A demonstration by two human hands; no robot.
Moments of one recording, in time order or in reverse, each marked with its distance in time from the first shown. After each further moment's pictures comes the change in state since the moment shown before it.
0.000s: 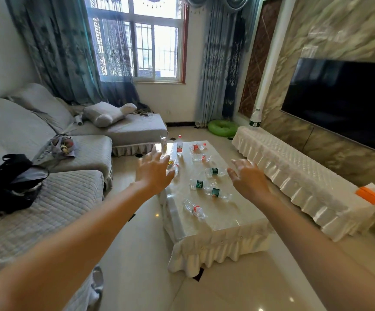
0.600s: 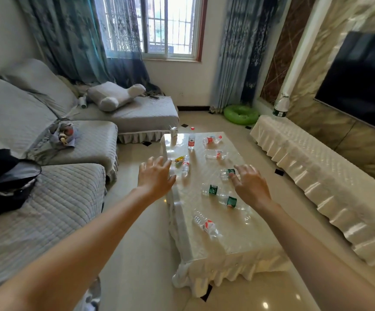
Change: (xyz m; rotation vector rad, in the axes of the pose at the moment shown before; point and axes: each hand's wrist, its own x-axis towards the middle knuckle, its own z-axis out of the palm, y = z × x) left_hand 0.207 -0.065 0.129 -0.029 -0.092 -0.076; right_hand 0.223 0.015 0.138 0.070 -0.119 0.009
